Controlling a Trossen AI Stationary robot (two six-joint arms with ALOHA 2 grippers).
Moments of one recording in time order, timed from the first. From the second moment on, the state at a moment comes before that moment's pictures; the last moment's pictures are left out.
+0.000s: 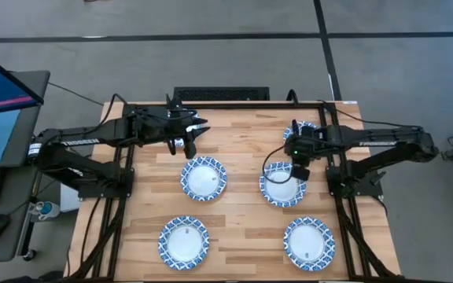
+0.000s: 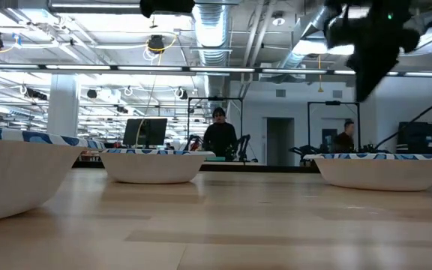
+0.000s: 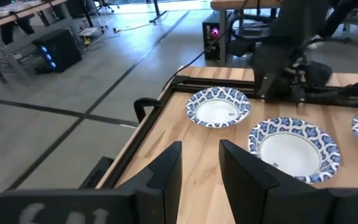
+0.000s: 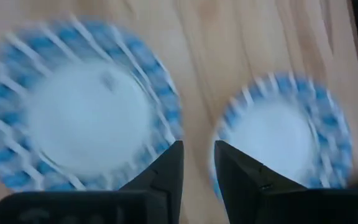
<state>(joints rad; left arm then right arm) 0.14 1.16 1.15 -0.29 -0.25 0.05 -0.09 1.16 0.98 -1.19 0.21 0.15</state>
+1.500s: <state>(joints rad) 0.32 1.18 1.14 -0.38 0.00 0.16 -0.40 1.43 0.98 -1.04 0.13 0.08</state>
